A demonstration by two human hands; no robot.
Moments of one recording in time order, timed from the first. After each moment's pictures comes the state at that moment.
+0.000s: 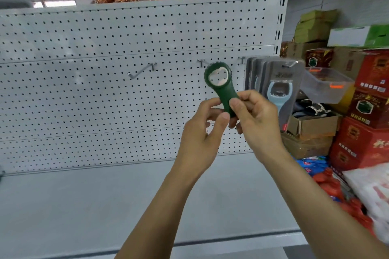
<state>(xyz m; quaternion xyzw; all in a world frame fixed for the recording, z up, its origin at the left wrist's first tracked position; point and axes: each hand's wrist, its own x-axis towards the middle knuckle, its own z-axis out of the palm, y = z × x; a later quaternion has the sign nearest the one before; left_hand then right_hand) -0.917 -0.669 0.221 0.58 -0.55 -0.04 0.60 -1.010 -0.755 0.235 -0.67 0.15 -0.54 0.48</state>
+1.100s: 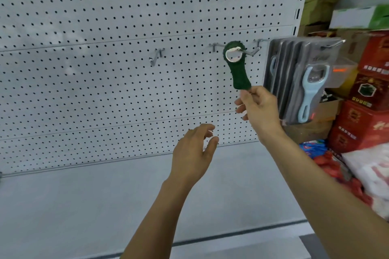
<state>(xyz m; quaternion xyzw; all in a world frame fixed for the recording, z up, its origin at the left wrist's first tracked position) -0.822 -0.666 0.144 0.75 -0.54 0.03 0.38 -0.936 -0.796 0.203 -0.64 0.31 -0.53 0.47</state>
